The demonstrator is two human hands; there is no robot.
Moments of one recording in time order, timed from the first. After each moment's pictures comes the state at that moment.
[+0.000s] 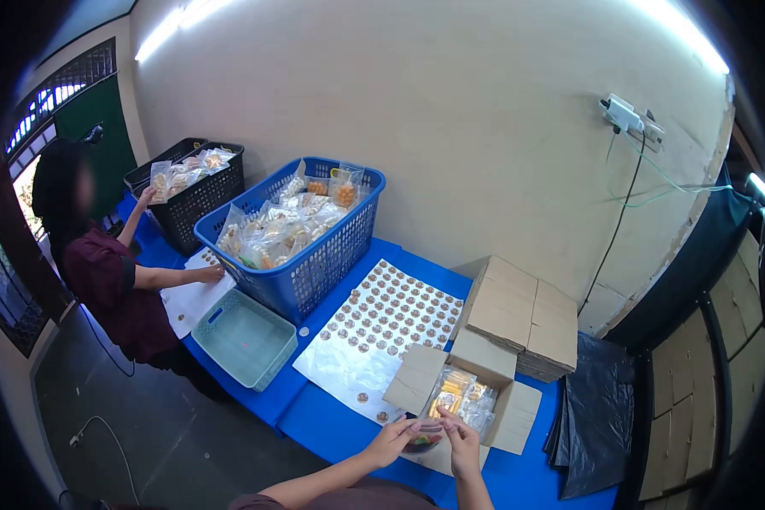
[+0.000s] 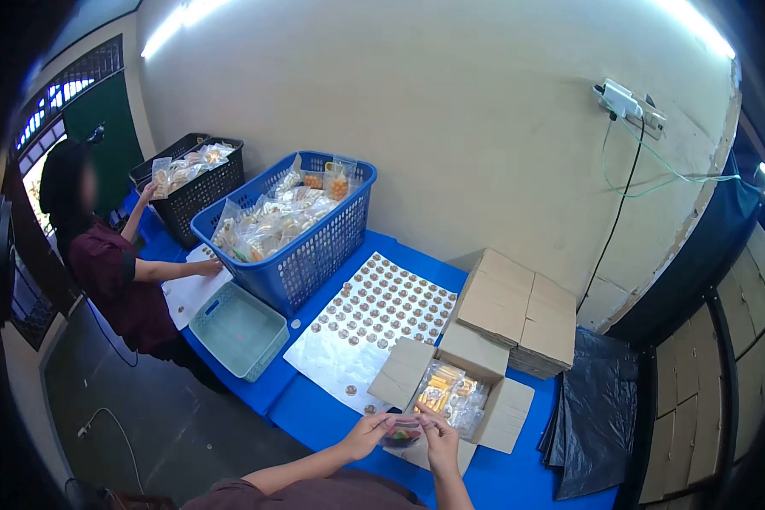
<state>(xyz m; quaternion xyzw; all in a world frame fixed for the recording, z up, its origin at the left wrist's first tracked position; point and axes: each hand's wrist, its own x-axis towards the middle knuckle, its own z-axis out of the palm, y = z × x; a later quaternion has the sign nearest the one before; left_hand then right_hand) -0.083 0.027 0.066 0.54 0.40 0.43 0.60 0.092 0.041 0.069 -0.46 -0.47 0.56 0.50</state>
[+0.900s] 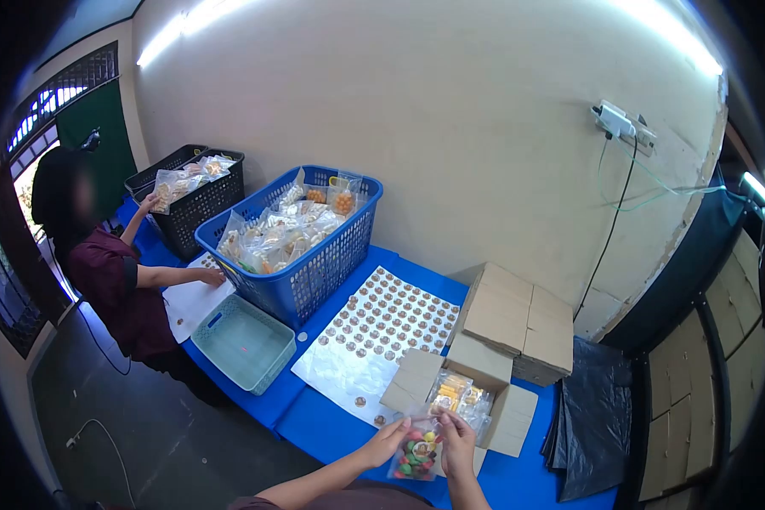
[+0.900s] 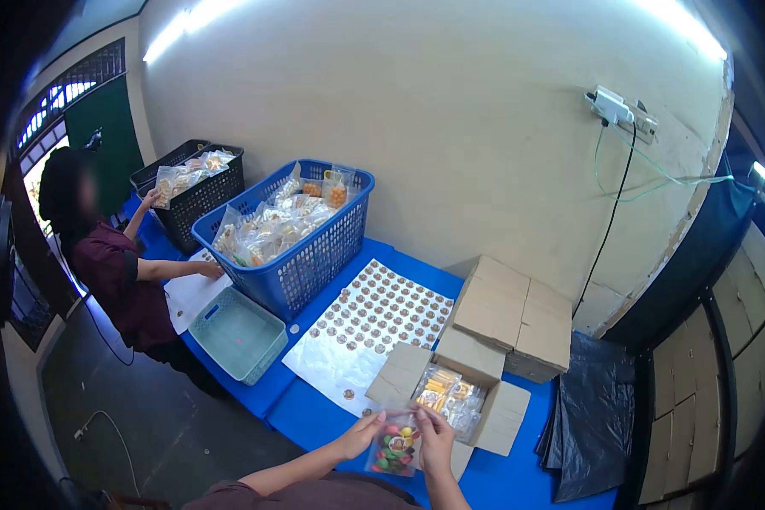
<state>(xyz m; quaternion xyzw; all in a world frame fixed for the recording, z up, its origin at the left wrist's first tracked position) -0.089 0.026 0.049 0.46 0.40 0.43 0.67 0.082 0.043 0.068 -0.43 -0.41 0.59 0.55</state>
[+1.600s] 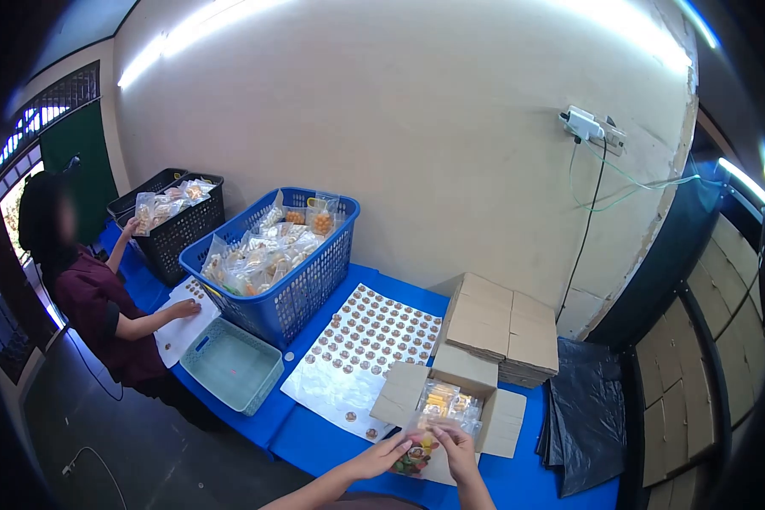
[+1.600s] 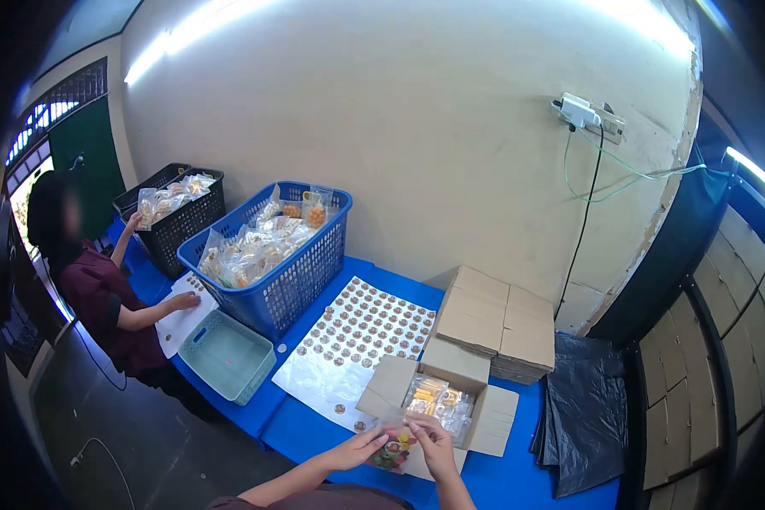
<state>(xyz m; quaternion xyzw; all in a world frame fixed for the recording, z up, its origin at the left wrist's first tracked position) -0.090 0.026 0.066 0.57 0.36 0.35 0.65 0.103 0.038 0.082 -0.42 -0.48 0.59 0.50</state>
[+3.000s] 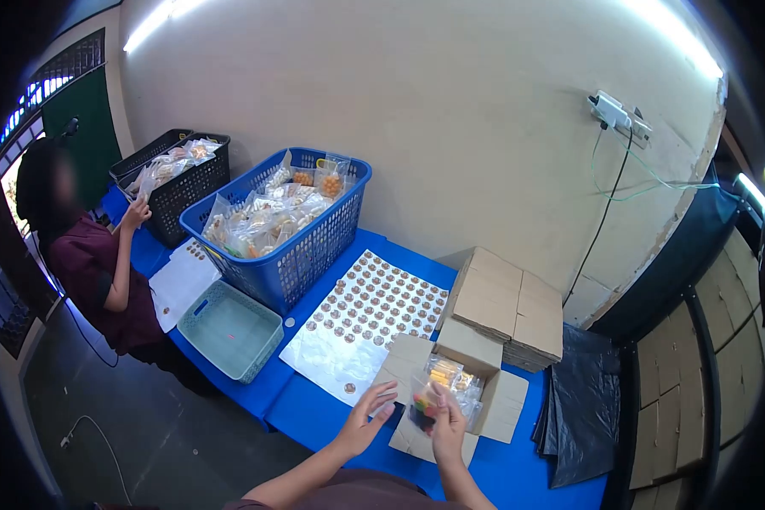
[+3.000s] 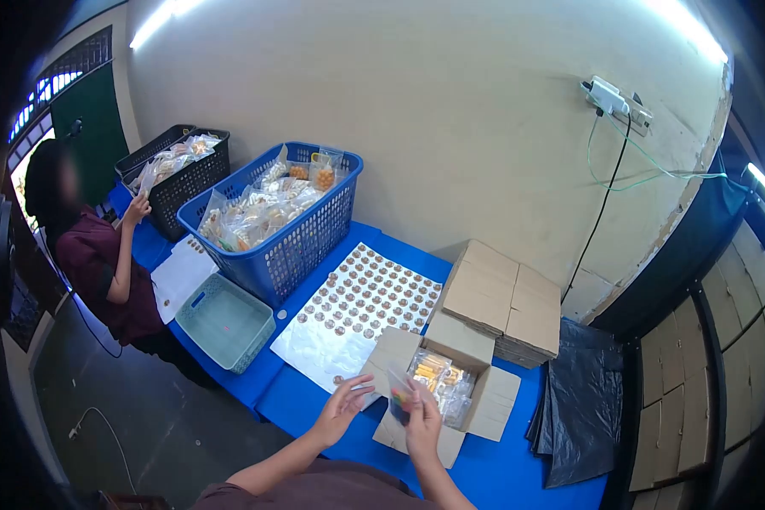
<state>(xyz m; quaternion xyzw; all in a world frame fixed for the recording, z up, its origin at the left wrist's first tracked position) -0.106 0.026 0.084 0.49 0.41 0.56 0.53 0.060 0.035 0.114 -0.50 -0.42 0.53 0.53</state>
